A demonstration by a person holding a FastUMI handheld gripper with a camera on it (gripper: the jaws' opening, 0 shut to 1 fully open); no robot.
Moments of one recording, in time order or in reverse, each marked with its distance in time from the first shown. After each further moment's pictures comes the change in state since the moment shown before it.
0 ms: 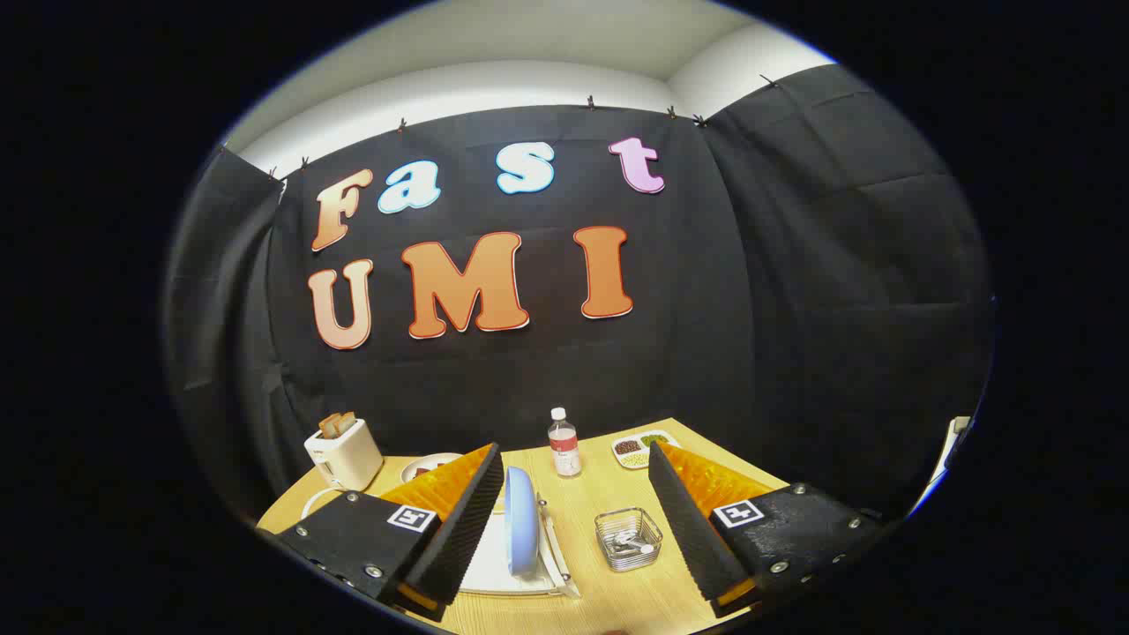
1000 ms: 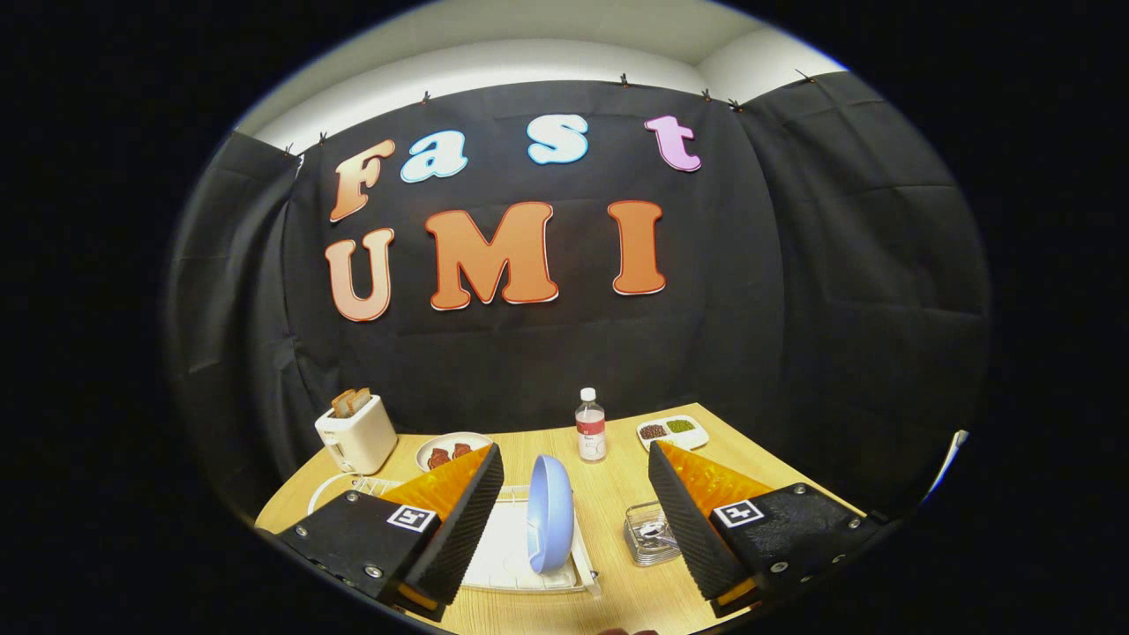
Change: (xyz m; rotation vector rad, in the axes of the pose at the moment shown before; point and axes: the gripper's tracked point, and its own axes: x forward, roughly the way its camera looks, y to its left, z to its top) arm 0.024 0.044 -0.020 -0.049 0.111 0.066
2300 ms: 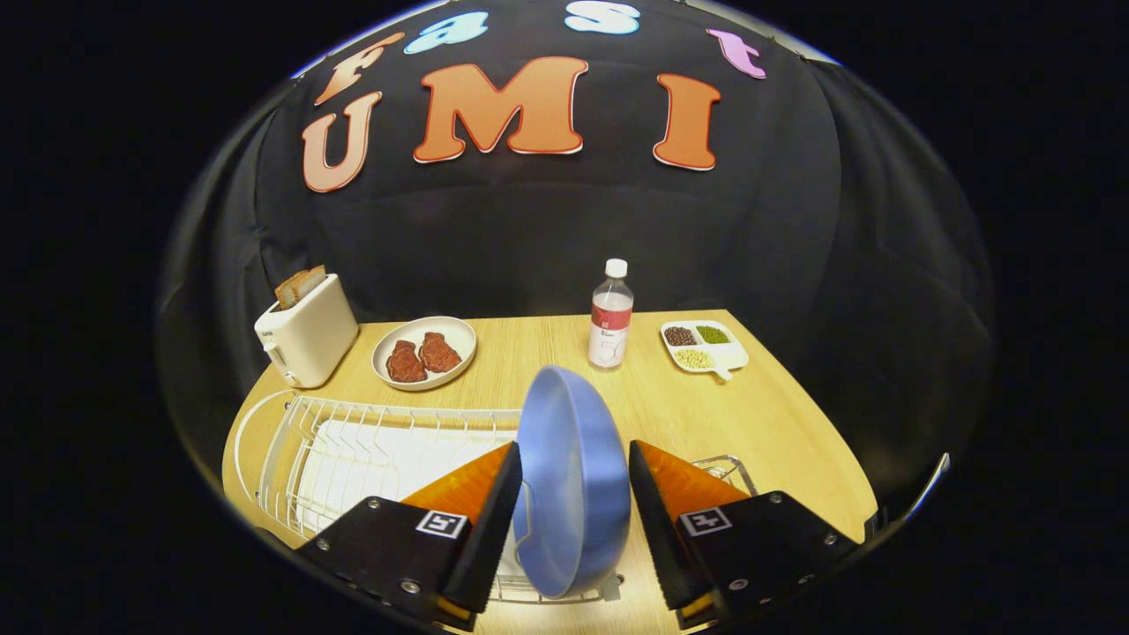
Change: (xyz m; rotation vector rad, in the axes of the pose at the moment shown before) arm 0.109 0.025 -0.127 -0.121 0.441 -0.035
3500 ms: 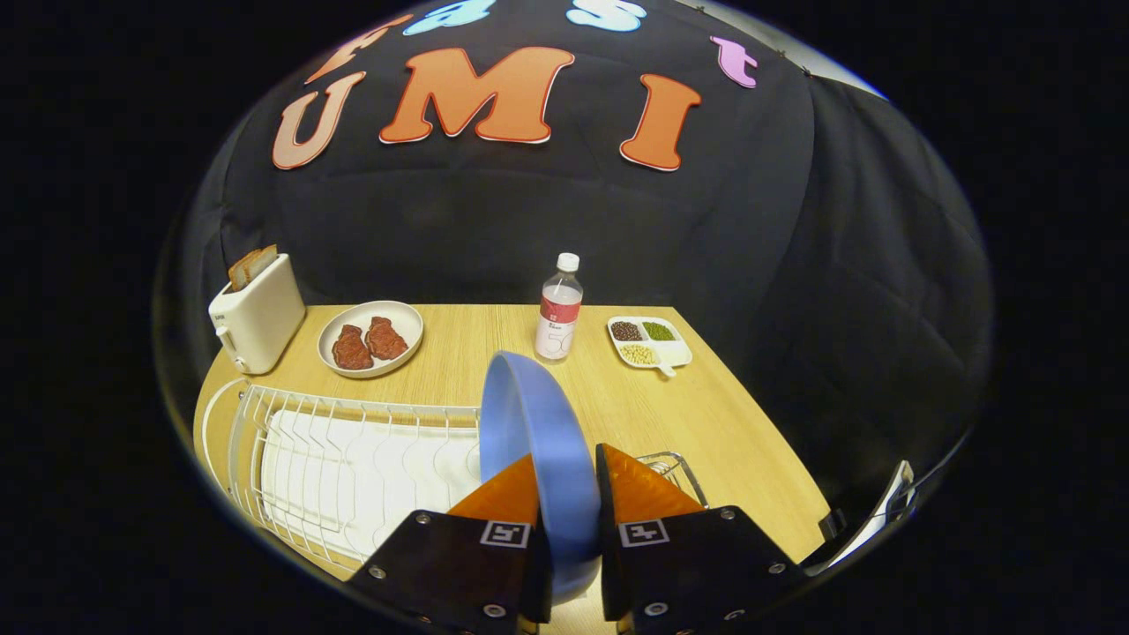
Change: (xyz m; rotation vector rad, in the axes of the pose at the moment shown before) arm -0.018 -0.027 0.015 -0.075 0.002 -0.201
